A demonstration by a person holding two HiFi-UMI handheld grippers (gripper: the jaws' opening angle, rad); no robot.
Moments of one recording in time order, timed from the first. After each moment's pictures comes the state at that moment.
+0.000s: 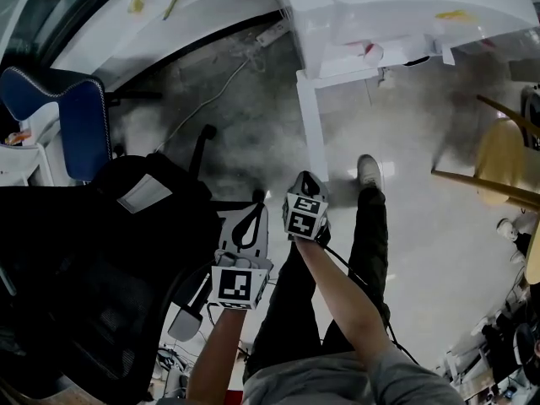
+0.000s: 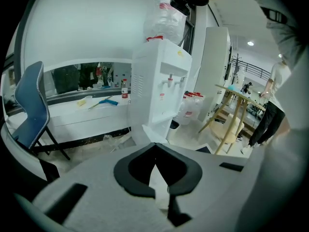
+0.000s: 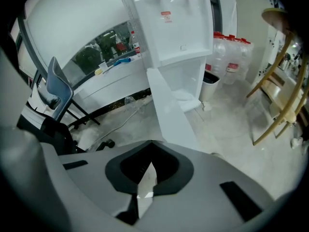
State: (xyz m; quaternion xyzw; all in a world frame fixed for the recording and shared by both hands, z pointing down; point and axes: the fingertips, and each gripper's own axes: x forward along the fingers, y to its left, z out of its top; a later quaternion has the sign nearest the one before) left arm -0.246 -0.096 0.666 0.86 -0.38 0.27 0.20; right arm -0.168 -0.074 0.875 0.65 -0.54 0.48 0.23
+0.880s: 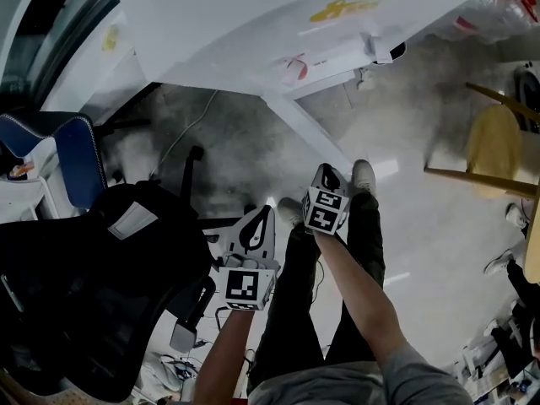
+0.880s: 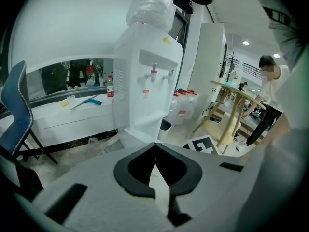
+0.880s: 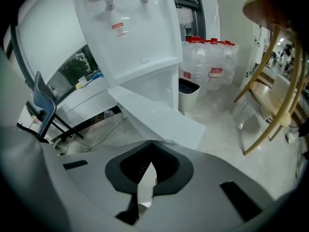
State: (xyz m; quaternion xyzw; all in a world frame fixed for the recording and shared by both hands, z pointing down) left arm -0.147 -0.102 0.680 0.87 -0.35 0.28 0.21; right arm -0.022 -0.085 0.885 0.71 -0.50 0.46 0.20
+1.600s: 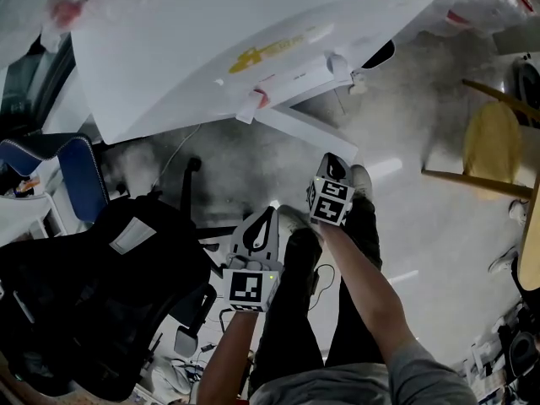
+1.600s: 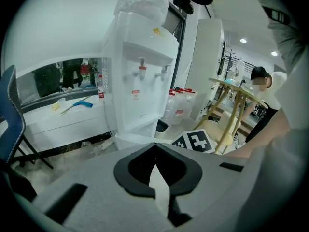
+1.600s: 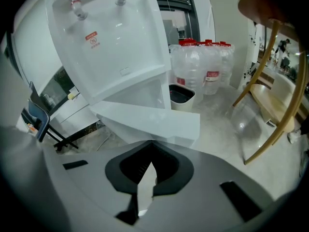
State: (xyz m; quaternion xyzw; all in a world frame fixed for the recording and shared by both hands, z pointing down) left arm -0.087 -0.118 0.681 0.87 -0.34 0.28 0.21; right arm 0.049 -0.121 0.886 0.72 -0.50 0.45 0.17
